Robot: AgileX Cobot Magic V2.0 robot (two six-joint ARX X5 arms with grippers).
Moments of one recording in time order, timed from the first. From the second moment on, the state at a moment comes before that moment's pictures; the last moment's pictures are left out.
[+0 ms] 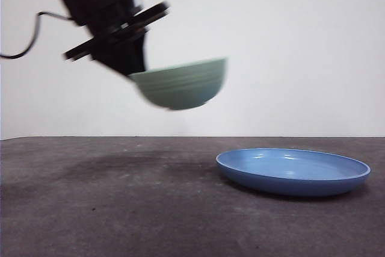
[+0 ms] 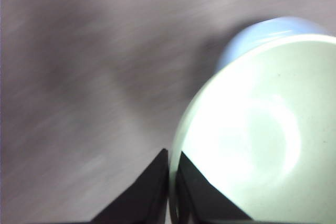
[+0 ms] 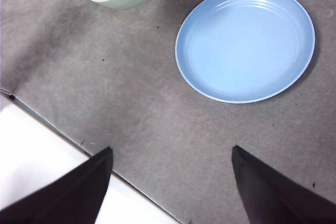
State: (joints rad) left arm -0.50 1.68 1.42 -0.65 0.21 -0.19; right arm 0.13 0.69 1.03 -1.21 -0.52 -0.07
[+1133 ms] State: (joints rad) left arm -0.74 2.17 1.77 -0.59 0.10 -0.22; right arm 0.13 0.69 1.03 -1.21 -0.52 -0.07
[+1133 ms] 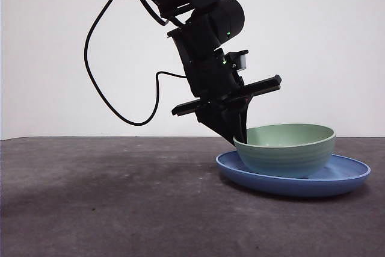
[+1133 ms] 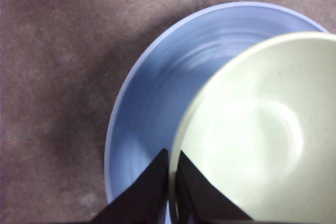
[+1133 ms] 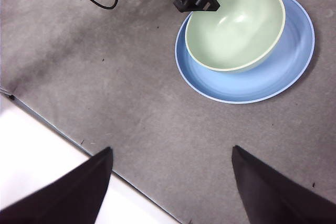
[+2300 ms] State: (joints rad) left arm -0.63 1.70 1.81 -0.85 0.10 -0.16; right arm 0.13 0.69 1.03 -1.21 -0.51 -0.07
